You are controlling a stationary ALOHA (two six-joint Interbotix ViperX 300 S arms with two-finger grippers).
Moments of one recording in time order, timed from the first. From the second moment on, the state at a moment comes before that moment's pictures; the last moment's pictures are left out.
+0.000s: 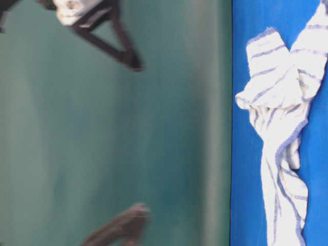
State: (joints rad) left arm 0.11 -0.42 0.84 -0.02 0.05 0.01; right arm -0.18 -0.34 0.73 -0.06 0.21 0.09
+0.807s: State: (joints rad) left arm 0.20 0.04 0.90 -0.02 -0.22 0.02; right arm -0.12 0.06 0.78 -0.05 -0.04 0.18
